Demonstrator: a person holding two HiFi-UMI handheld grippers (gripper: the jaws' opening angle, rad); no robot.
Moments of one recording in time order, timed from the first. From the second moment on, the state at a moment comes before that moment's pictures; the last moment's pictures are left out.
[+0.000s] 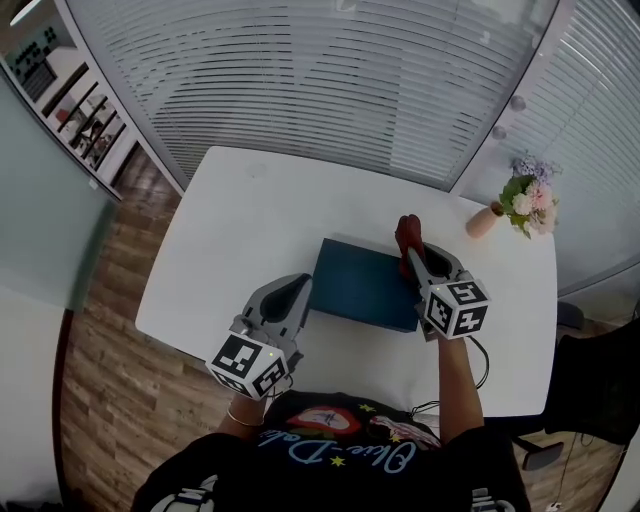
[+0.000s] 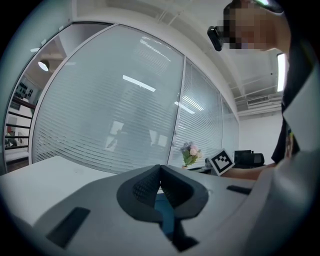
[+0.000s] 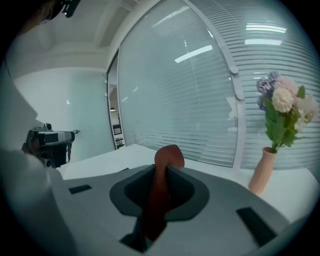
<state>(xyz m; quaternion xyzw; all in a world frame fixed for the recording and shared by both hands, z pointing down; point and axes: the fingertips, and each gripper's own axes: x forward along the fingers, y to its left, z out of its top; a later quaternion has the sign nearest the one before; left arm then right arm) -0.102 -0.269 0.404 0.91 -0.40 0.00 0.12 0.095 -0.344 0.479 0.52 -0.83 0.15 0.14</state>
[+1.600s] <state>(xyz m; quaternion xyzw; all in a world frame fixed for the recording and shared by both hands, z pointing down) -0.123 -0.258 0.407 0.90 -0.41 -0.01 0.13 -0.050 -0.331 0.550 0.29 -0.86 0.05 0.41</state>
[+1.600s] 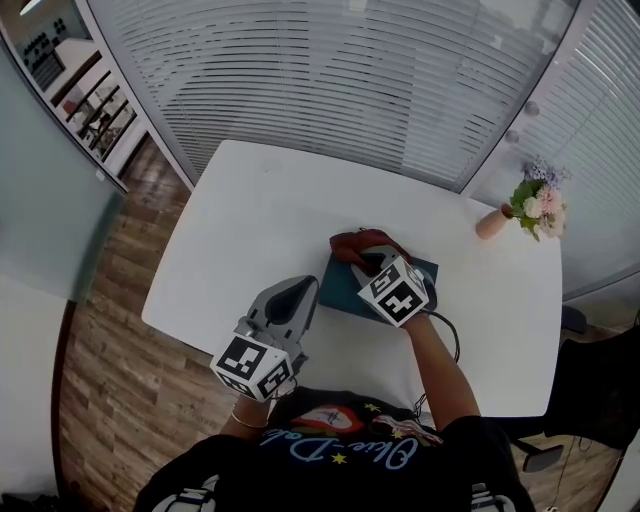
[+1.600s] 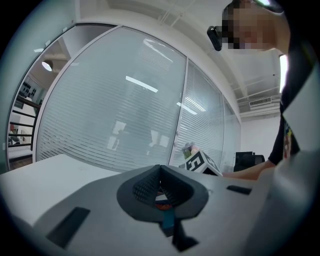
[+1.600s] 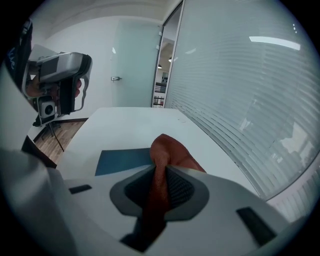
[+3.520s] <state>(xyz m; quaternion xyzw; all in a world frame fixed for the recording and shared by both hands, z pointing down) -0.062 -0.266 0.409 0.93 -0.35 0.01 0.13 0.143 -0.276 0.539 0.48 -0.81 0.23 0.25</state>
